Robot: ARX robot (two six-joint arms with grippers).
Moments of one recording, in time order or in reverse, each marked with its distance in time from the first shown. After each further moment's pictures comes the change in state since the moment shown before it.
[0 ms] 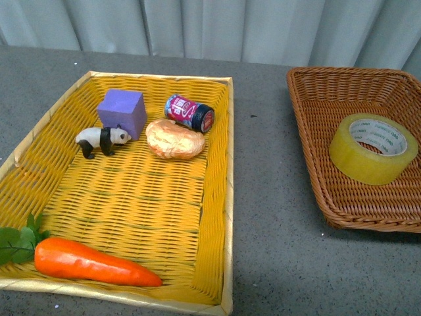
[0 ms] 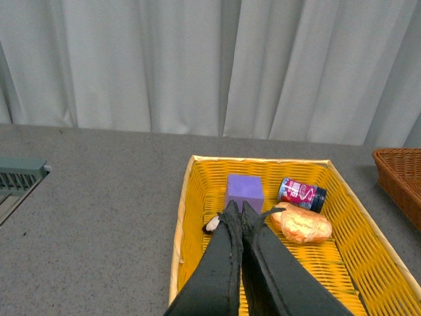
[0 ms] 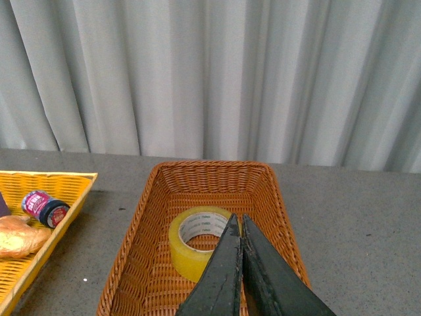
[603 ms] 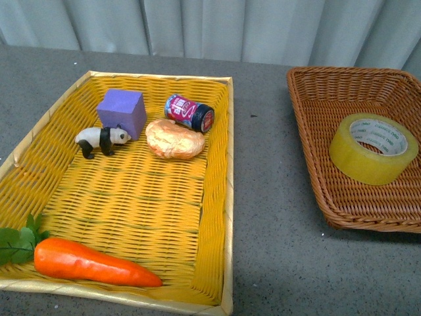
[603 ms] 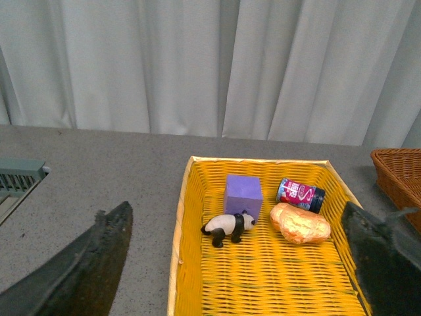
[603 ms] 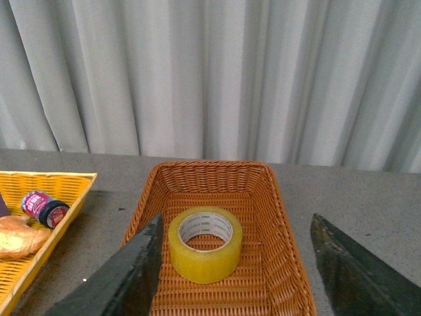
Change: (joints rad) left arm 0.000 -0.002 0.000 -0.002 0.000 0.000; right arm 0.000 -0.001 0.000 0.000 0.000 0.000
